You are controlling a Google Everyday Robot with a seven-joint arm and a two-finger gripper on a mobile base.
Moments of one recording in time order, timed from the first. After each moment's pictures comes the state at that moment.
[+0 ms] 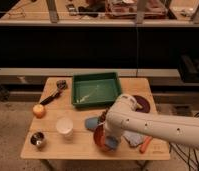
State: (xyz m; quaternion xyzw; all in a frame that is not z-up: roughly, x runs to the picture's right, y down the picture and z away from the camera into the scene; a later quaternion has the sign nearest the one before) arm 0.053 0.214 0.716 -0.21 -0.21 -0.52 0.80
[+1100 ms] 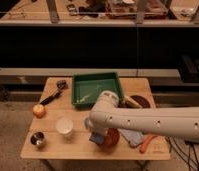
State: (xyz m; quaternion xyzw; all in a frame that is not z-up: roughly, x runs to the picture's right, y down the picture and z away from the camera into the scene) arm -0.016 0.198 0.706 -0.16 -0.22 -0.57 0.78
